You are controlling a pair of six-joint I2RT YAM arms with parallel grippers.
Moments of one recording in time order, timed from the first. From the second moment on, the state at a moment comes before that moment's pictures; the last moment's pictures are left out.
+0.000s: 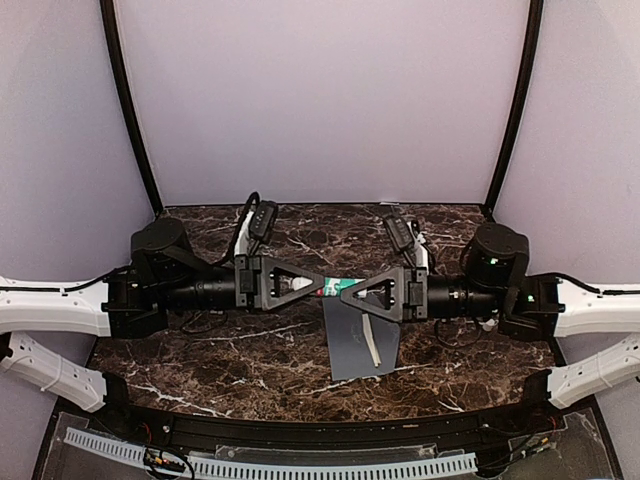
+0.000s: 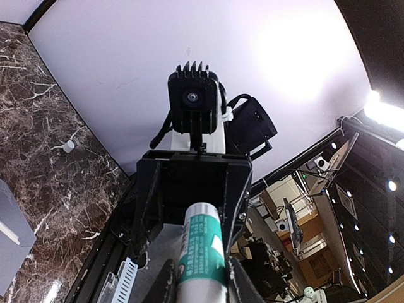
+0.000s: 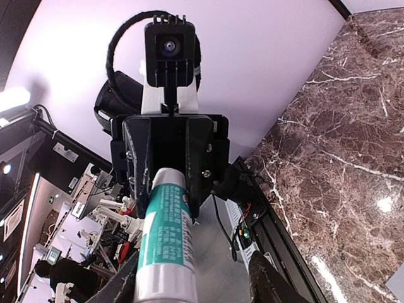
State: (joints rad) left arm -1.12 1.16 0.80 0.40 0.39 -0.99; right arm 1.15 1.06 0.75 0.26 -0.36 0.90
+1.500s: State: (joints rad) left arm -1.12 1.15 0.78 0.40 0.37 -0.98; right arm 1.21 1.13 0.81 0.30 -0.28 0.92
